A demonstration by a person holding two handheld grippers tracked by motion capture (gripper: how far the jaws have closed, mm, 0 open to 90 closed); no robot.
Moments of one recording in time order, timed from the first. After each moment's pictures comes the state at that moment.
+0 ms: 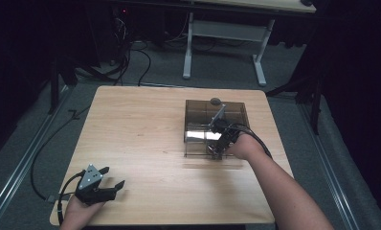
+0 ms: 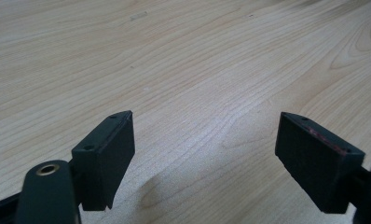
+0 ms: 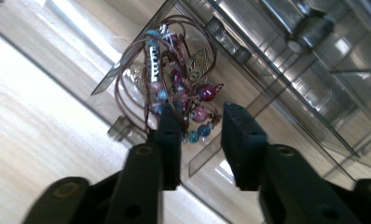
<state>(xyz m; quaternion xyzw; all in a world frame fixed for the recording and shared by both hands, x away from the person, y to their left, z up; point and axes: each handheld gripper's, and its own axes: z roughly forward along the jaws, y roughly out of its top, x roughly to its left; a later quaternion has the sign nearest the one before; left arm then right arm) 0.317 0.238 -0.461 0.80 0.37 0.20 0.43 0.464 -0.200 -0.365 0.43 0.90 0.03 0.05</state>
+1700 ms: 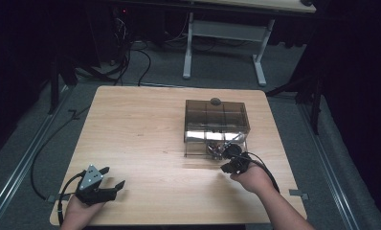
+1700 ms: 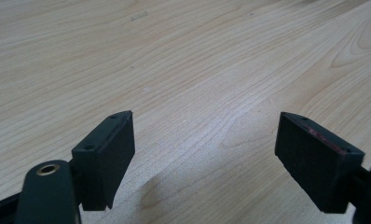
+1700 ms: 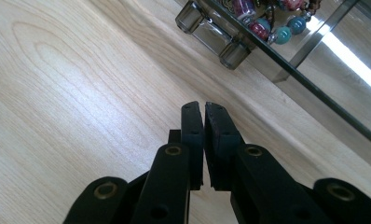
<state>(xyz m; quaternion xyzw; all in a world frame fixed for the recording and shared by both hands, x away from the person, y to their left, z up) 0.316 0.237 -0.461 0.80 0.37 0.20 0.43 0.382 -0.227 -0.399 0.45 0.88 0.14 0.05</state>
